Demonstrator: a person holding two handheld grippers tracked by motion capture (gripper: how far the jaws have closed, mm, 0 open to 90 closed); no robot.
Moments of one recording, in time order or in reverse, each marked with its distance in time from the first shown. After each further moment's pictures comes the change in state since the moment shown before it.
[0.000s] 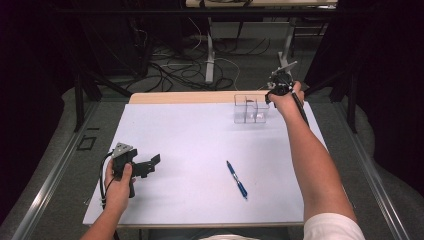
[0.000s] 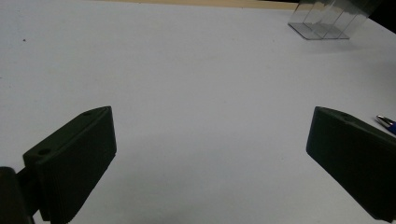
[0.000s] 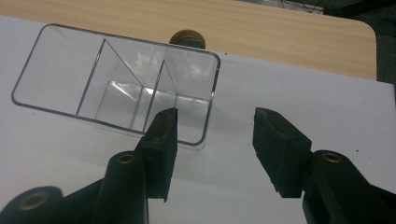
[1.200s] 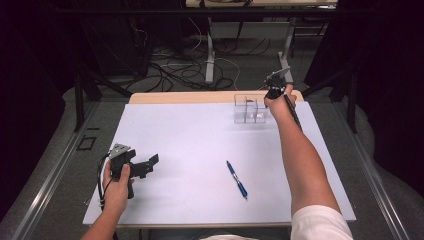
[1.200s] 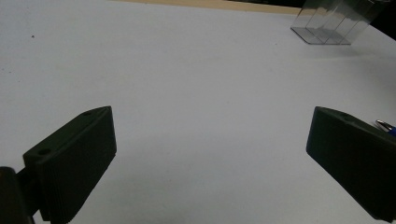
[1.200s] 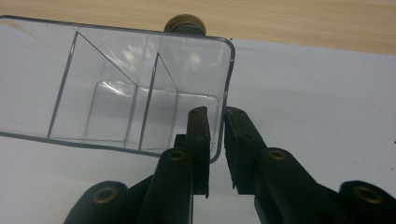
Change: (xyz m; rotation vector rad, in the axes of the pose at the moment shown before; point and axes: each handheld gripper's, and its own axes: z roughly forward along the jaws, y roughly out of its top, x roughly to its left) left arm 0.002 -0.001 -0.004 -0.009 0.006 -0.024; right arm 0.008 -0.001 0.032 0.057 -0.027 0.064
